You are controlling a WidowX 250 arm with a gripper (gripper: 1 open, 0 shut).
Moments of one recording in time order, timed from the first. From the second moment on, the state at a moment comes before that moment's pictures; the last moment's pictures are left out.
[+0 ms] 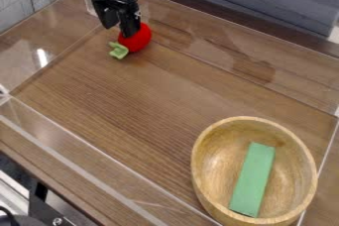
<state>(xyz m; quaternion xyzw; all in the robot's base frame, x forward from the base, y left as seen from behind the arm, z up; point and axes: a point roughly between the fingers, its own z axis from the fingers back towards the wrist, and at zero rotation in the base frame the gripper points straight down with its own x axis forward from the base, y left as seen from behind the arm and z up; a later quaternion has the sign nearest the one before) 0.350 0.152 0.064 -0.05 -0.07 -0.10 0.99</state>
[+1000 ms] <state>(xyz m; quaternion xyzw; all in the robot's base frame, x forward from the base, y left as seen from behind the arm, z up) 0.365 0.155 0.050 -0.06 -0.04 -0.12 0.99</state>
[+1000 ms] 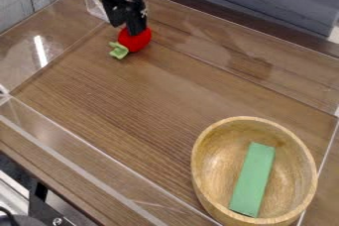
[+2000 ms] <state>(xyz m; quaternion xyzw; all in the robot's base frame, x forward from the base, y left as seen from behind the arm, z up) 0.368 0.120 0.053 -0.11 0.00 -0.07 0.99</state>
